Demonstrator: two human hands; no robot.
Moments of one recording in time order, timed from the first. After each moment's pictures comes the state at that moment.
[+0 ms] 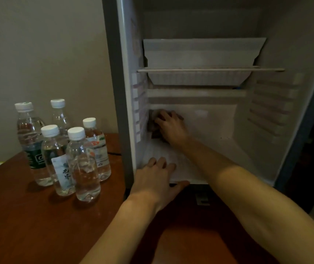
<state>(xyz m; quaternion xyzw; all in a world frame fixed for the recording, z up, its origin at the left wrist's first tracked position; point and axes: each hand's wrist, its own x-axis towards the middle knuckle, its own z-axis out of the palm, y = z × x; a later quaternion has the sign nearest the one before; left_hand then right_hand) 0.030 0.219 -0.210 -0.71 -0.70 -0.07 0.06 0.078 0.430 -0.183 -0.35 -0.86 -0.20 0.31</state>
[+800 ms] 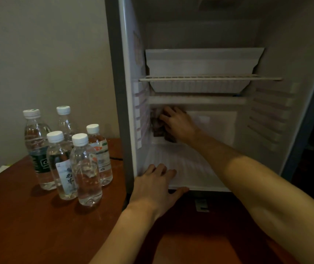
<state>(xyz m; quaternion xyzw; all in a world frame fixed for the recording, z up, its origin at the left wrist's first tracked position) 0.028 0.215 -0.218 -0.69 -0.71 -0.12 0.08 0.098 0.438 -0.141 -0.27 -0.87 -0.28 0.30</state>
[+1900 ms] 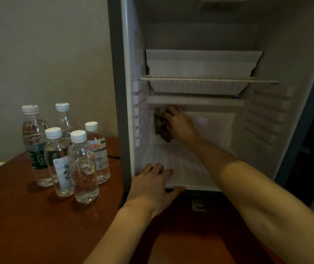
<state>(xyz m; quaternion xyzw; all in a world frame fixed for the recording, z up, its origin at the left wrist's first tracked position) 0.030 0.216 -0.220 -0.69 -0.71 -0.13 0.08 0.104 0.446 -0.150 -0.30 -0.85 -0.23 0.36</state>
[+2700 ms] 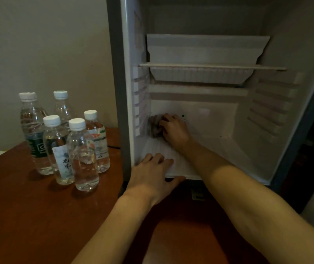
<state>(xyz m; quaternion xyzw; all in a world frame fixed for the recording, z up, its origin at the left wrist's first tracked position) 0.030 0.219 -0.222 -0.69 -0.71 -0.13 0.06 0.093 0.431 -0.199 -0.31 -0.87 -0.18 0.32</state>
